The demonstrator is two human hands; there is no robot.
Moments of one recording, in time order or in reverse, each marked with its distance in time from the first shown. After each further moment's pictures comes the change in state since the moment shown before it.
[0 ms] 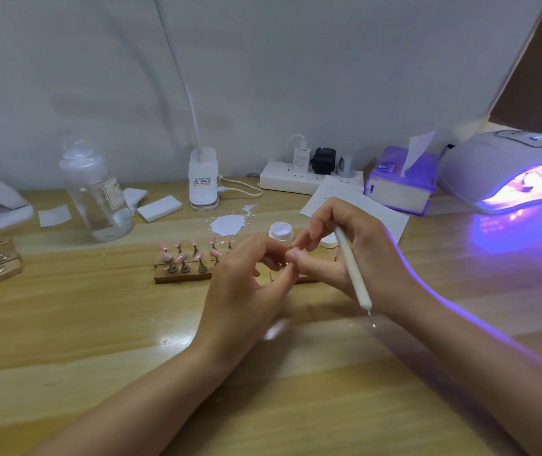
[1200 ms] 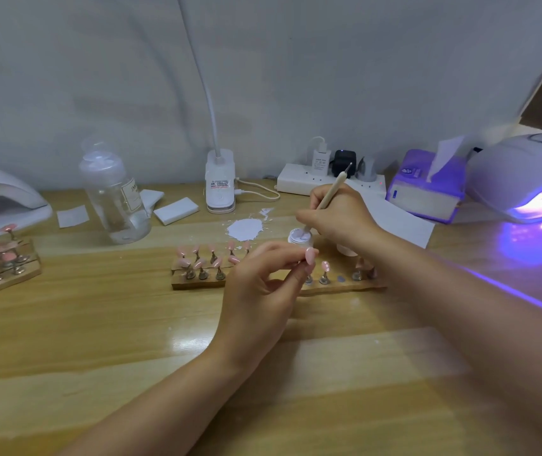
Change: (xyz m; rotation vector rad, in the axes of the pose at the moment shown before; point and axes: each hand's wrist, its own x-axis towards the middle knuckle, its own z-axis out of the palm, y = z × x) left_hand 0.004 -0.006 0.001 -0.335 0.042 -0.116; right_hand 0.084 0.052 0.027 -0.224 0.001 0.459
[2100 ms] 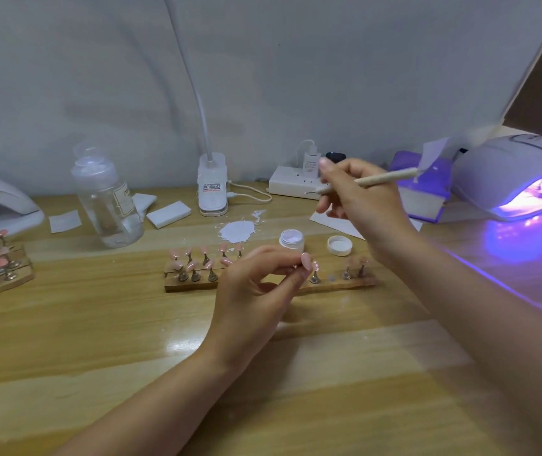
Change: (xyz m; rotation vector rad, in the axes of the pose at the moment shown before) left_hand 0.000 0.003 -0.002 -0.014 -0.062 0.034; right_hand -0.033 -0.020 -0.033 0.528 0.185 -0.062
